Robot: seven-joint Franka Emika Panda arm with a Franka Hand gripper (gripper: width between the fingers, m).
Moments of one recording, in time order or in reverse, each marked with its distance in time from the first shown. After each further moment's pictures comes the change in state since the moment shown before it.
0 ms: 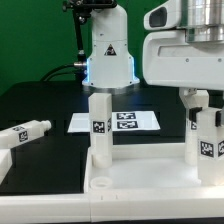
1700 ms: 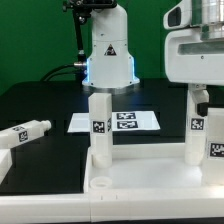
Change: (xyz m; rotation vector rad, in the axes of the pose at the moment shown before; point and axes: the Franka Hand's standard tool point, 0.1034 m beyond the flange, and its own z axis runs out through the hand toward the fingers) arm -0.019 -0.012 -0.004 0.030 -0.023 -0.016
